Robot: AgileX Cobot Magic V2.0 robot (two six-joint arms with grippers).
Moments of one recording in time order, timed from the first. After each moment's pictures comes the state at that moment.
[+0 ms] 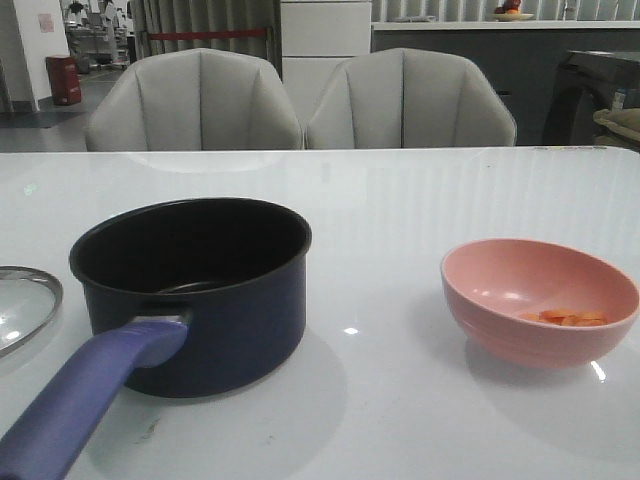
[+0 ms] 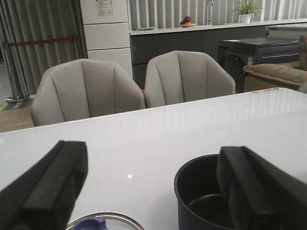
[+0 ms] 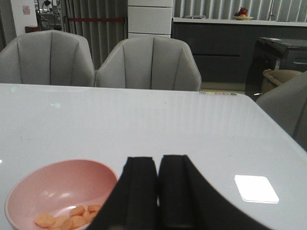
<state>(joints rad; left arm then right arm) -0.28 0.14 -0.22 -0.08 0.11 0.11 0.02 -0.01 0.03 -0.05 0.02 0.07</state>
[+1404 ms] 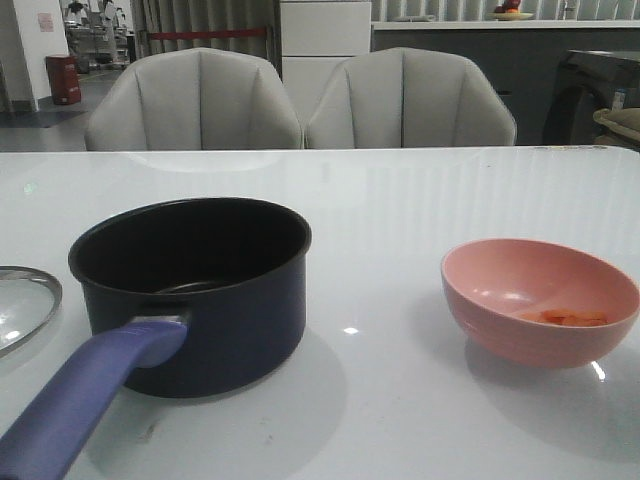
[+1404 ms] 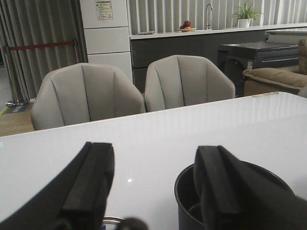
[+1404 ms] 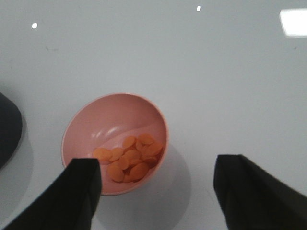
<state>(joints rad) -0.29 0.14 -0.21 -0.08 0.09 0.11 0.09 0.83 -0.61 0.15 0.51 0.08</state>
